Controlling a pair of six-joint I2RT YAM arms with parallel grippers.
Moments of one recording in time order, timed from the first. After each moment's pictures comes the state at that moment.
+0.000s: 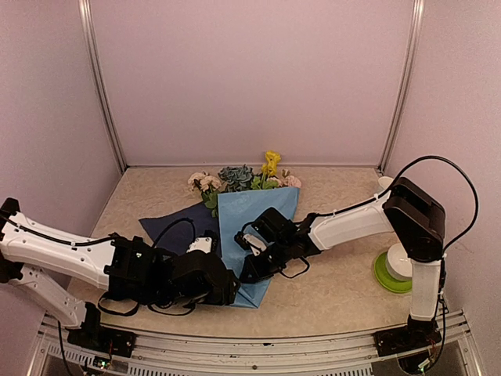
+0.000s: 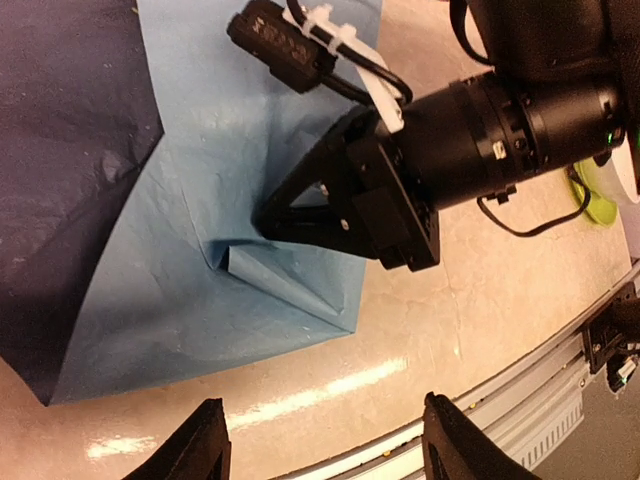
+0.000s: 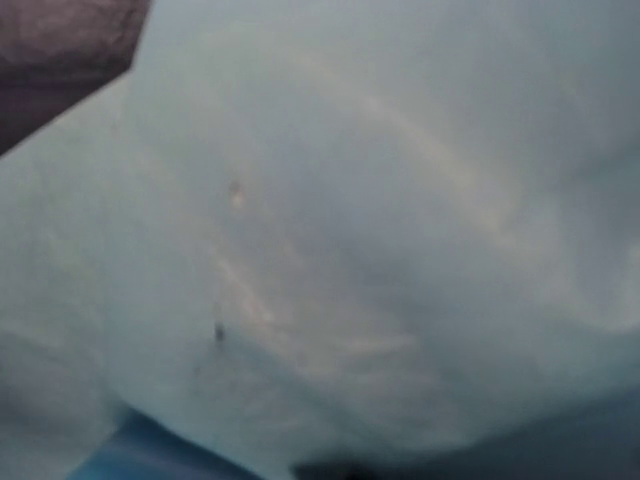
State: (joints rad) left arm -1.43 1.40 0.97 -0.54 -0.50 -1.17; right arm 0.99 2.02 1.21 -0.16 -0.38 0.48
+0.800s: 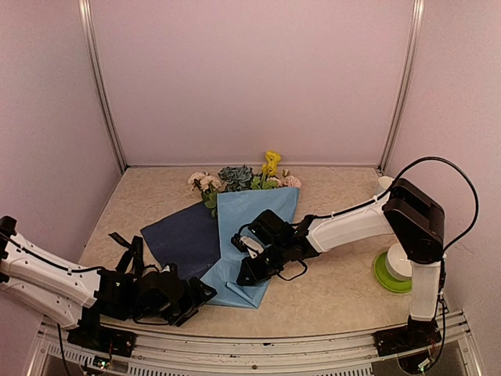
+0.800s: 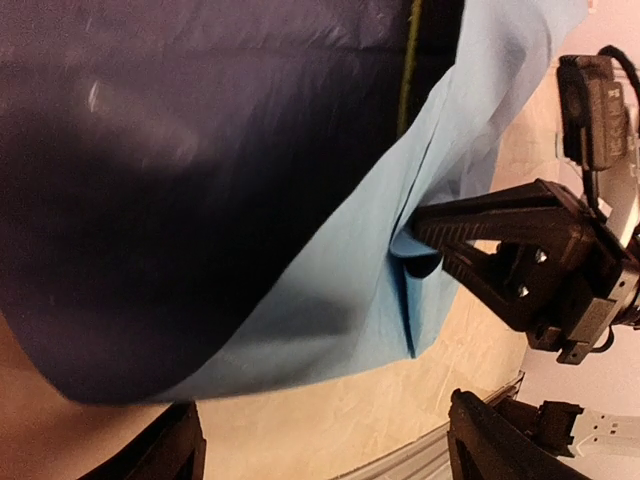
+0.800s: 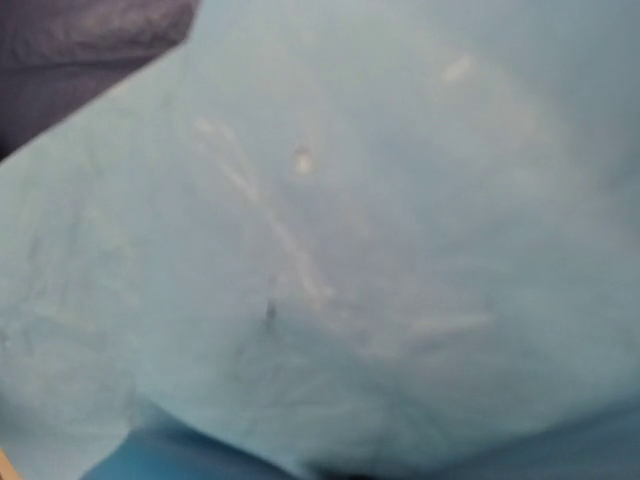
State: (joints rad) left arm -1.30 1.19 0.38 0.03 -0.32 -1.62; right arm 1.02 2.02 1.22 -0.16 -0.37 0.49
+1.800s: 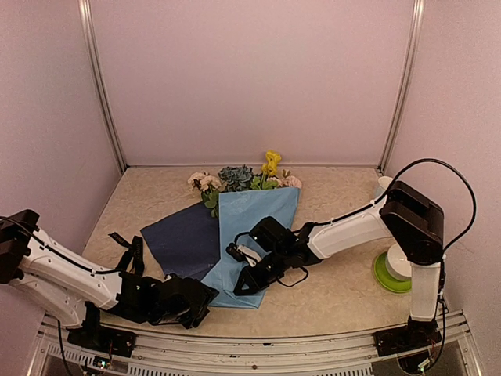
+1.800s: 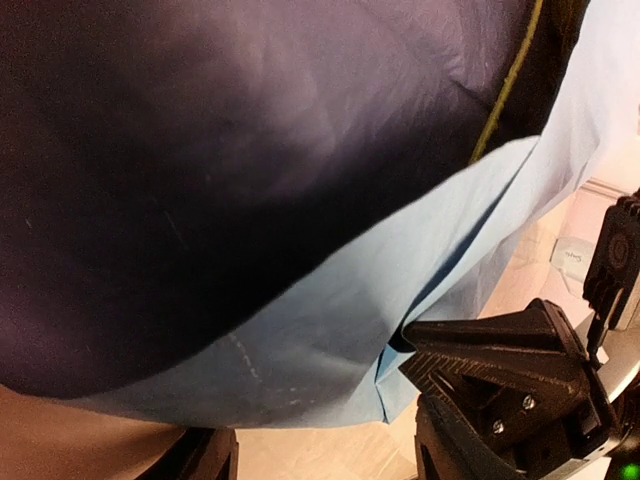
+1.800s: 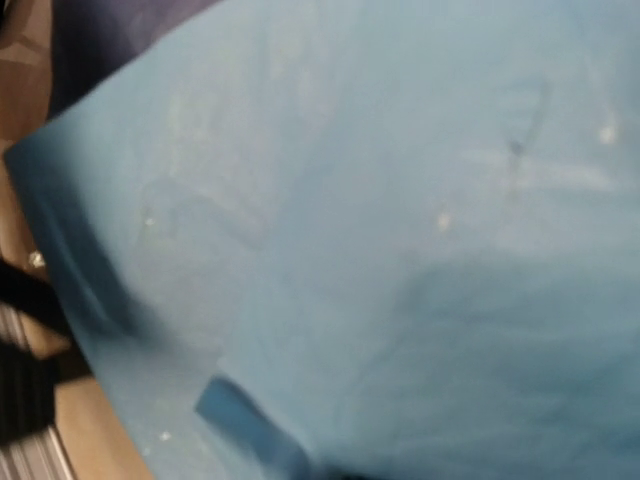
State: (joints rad) left arm -1.35 1.42 0.48 0.04 -0.43 -2.07; right arm 1.03 2.02 1.16 -0.07 -0.52 0.44
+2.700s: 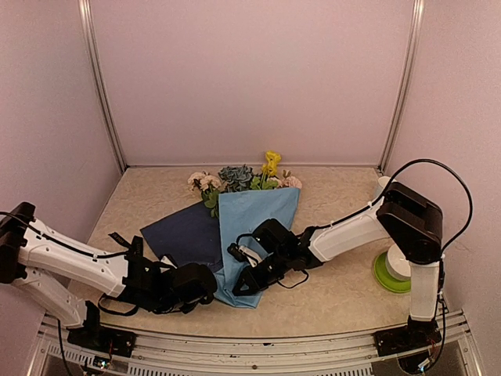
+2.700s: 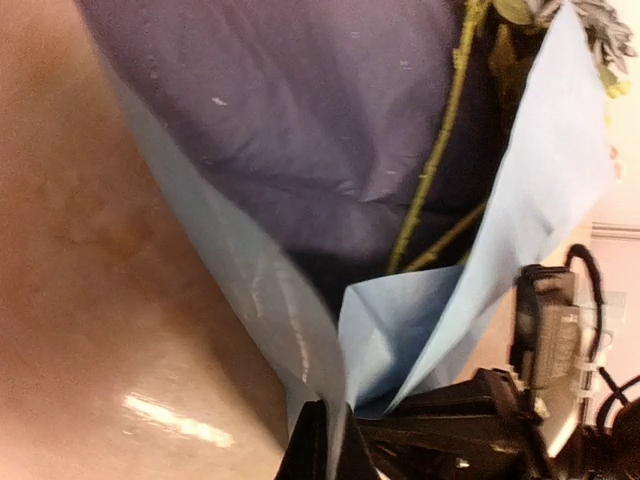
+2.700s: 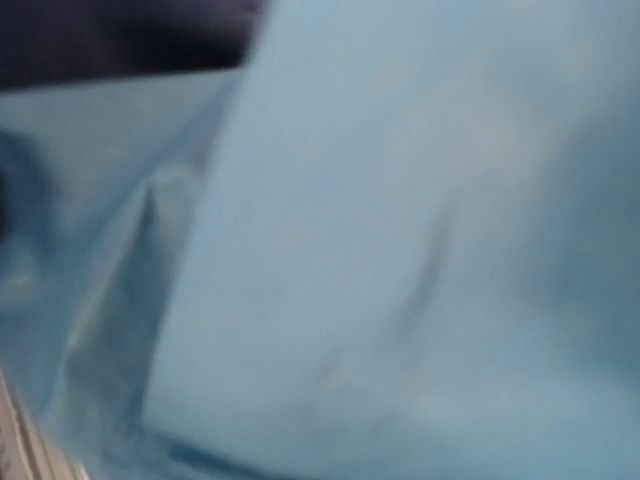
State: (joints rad) left arm -1.31 1.43 0.66 -0.30 -0.59 -2.01; right arm 1.02 2.03 1.12 0.03 -0.55 0.49
